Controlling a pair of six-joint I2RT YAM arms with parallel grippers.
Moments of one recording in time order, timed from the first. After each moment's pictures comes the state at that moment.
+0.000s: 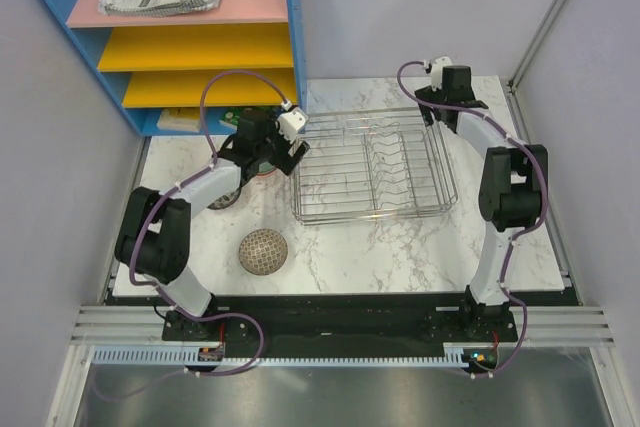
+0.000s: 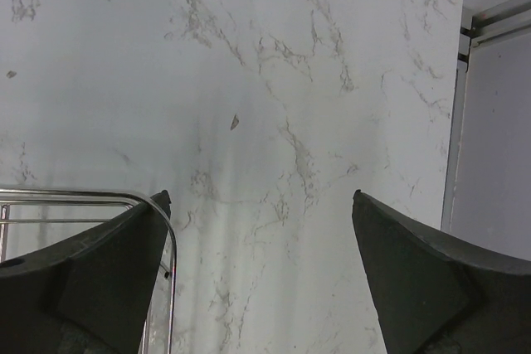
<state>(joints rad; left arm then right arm) -0.36 1.67 1.07 0.05 0.19 0.43 0.06 2.02 1.56 -0.17 0.18 -0.34</state>
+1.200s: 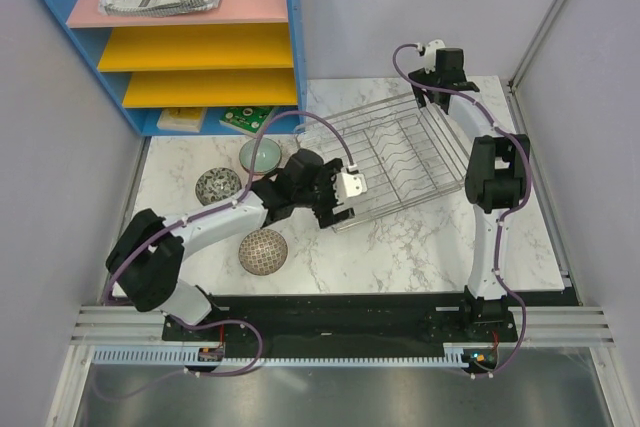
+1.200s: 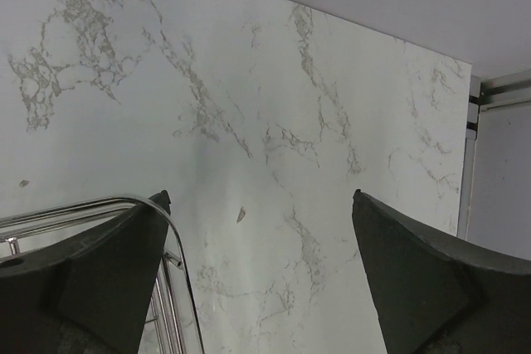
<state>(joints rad) -0.77 1.51 0.96 -0.10 0.30 0.56 0.06 2.29 1.97 -0.27 0.16 -0.33</state>
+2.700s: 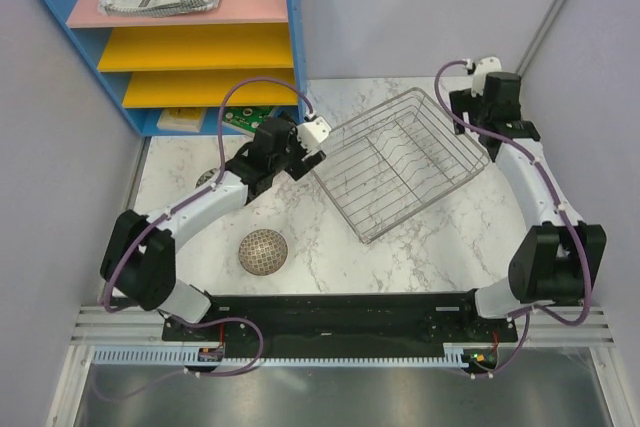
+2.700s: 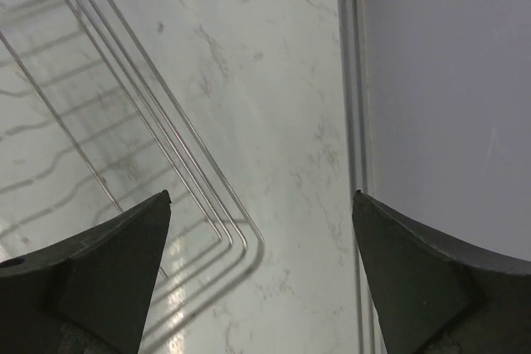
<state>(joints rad) -0.58 1.49 1.05 -0.06 -0.11 0.55 0.00 1.51 1.33 -0.33 0.19 -0.26</state>
